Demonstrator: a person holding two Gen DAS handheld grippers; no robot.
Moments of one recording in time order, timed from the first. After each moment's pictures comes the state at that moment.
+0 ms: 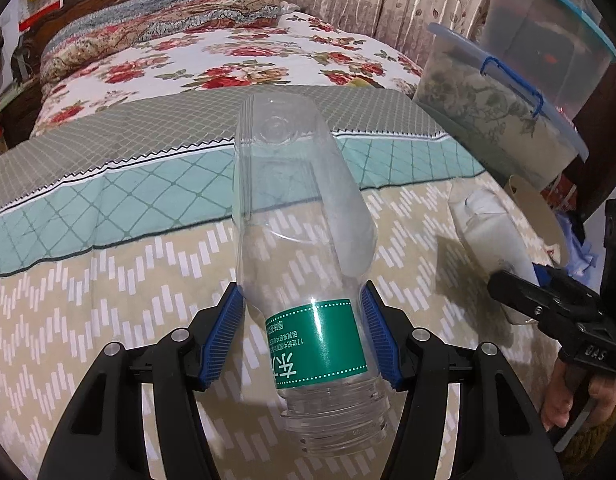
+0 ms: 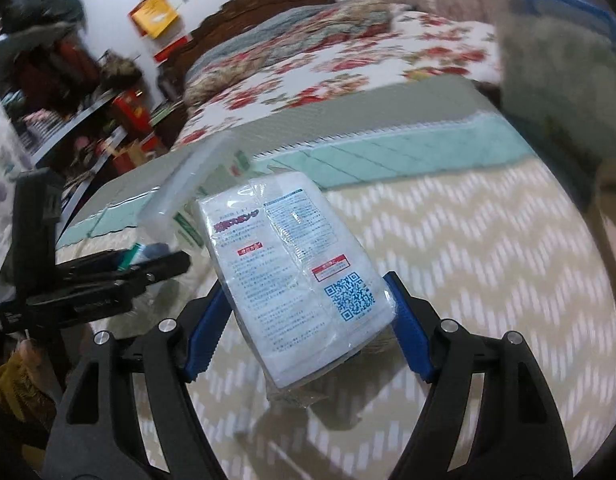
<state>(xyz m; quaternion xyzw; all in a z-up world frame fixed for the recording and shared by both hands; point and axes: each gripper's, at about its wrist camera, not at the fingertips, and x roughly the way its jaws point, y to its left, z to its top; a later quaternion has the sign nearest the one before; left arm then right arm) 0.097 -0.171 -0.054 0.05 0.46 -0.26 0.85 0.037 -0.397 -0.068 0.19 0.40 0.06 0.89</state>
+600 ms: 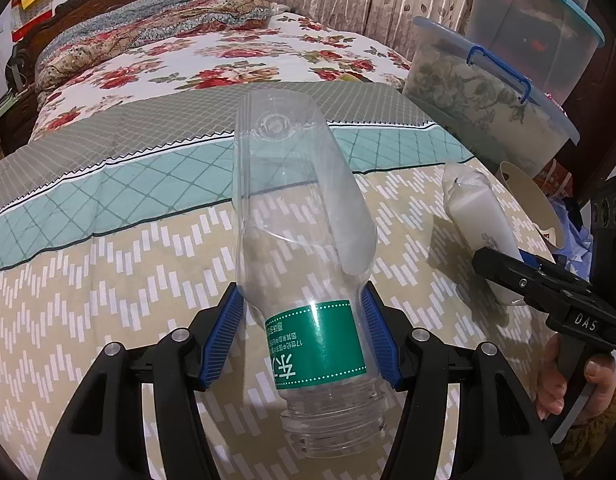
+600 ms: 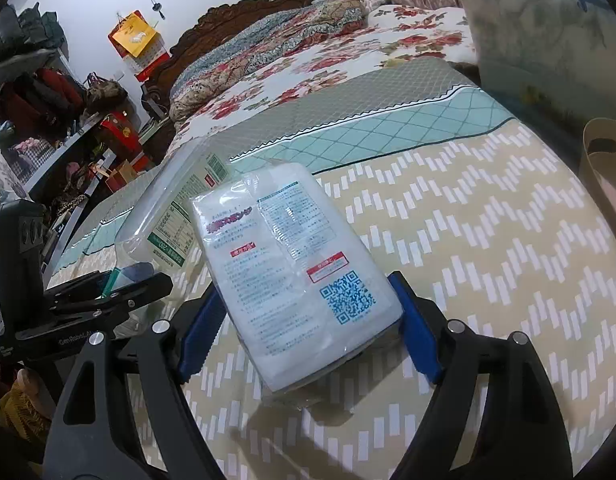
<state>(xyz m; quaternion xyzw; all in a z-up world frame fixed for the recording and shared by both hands) 0.083 -0.168 -0.054 0.06 0.46 -0.27 0.84 0.037 -0.407 -0.072 0.21 0.40 0.04 0.89</state>
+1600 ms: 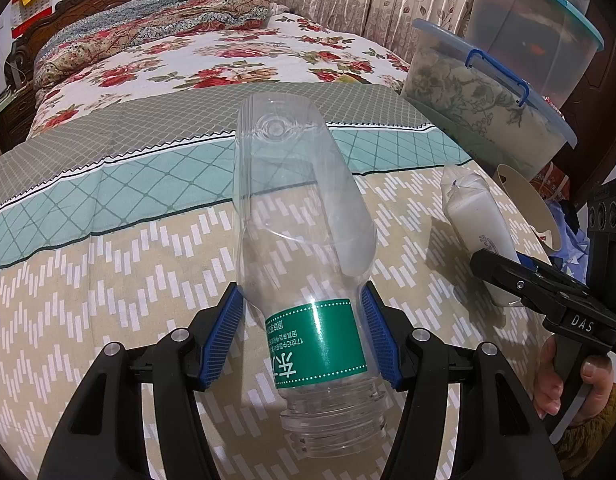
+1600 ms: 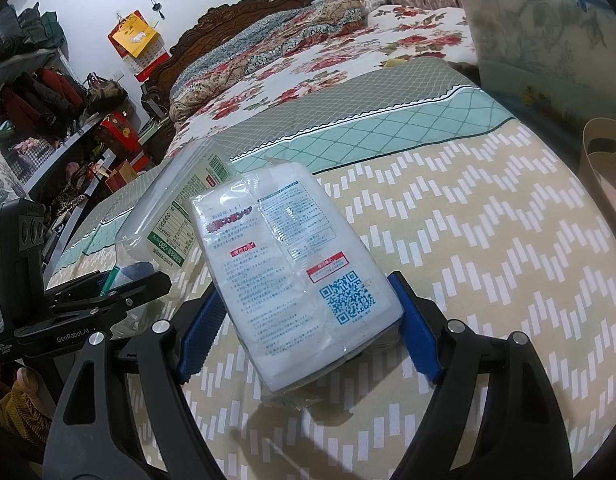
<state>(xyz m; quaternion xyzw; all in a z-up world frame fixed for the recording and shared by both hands) 0.086 -0.164 -0.053 0.05 0.46 -0.27 0.84 0.038 -0.408 -0.073 0.21 0.40 0.04 0.89</state>
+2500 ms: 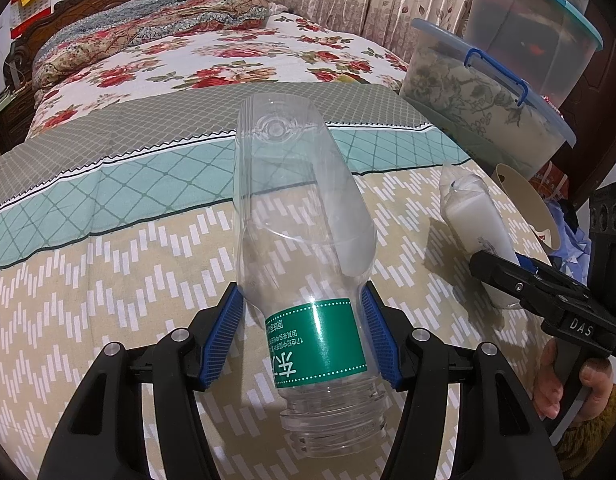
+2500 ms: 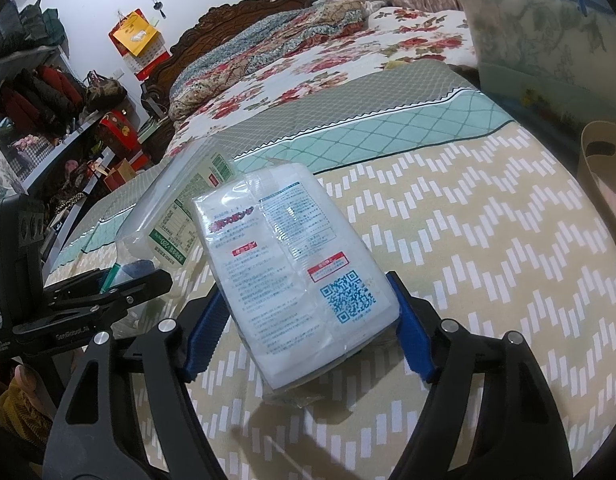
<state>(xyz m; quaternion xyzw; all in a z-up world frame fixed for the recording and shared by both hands) 0.085 -0.166 -0.052 0.05 0.46 -0.27 0.84 0.033 -0.405 -0.072 0.21 0.39 0.04 0.89</state>
